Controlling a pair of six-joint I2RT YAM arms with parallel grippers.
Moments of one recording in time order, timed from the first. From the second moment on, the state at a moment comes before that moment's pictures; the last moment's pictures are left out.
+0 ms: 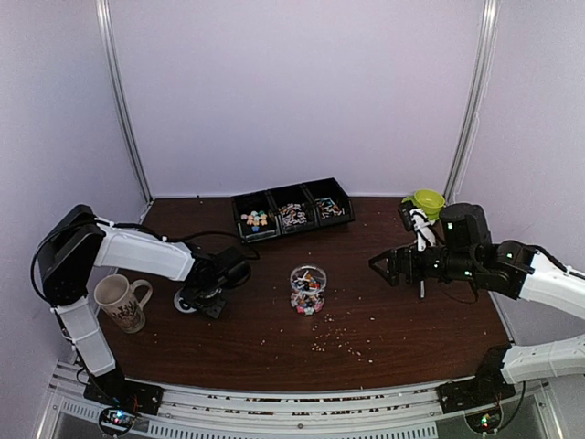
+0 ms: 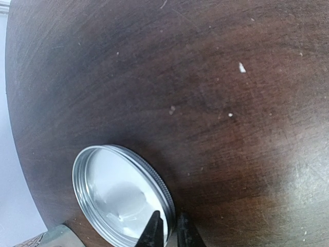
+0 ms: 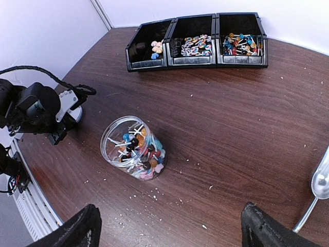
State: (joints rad) left arm -0.81 1.78 0.99 -0.70 -0.51 -0.41; right arm 0.74 0.96 0.77 -0.35 0.00 0.35
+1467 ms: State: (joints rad) left arm -1.03 1.40 1.11 -0.69 0.21 -0.32; right arm 1.16 0.77 0.64 -0.11 -0.16 -0.40
